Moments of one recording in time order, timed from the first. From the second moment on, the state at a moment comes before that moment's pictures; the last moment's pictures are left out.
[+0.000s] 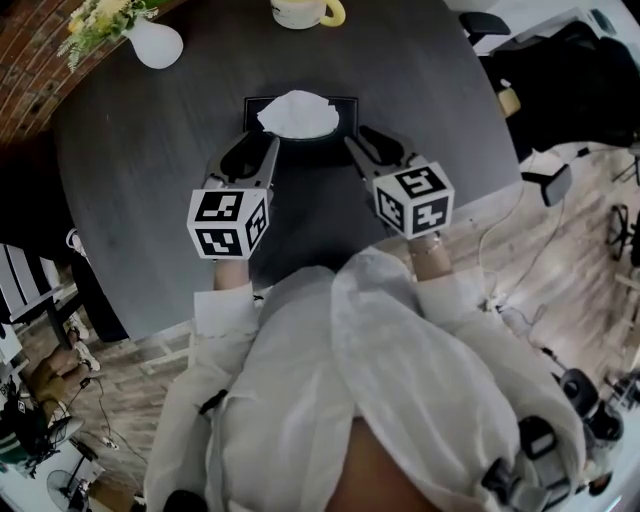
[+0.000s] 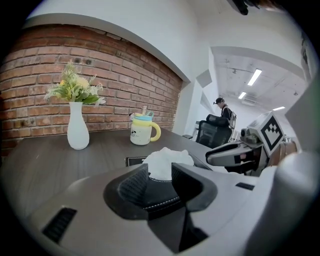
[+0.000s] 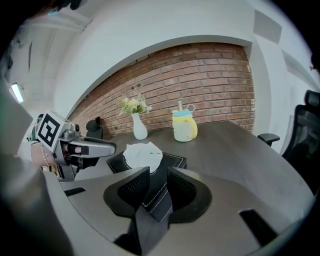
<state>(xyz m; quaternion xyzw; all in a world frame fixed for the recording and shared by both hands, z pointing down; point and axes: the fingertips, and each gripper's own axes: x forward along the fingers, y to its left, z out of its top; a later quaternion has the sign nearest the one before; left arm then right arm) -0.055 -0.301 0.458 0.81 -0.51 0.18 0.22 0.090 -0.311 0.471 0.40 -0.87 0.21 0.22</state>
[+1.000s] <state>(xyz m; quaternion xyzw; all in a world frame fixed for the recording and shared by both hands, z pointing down) -0.031 -0.361 0.468 0.84 -0.43 0.28 0.17 0.088 -0.338 0.496 0.37 -0.87 0.23 0.25</state>
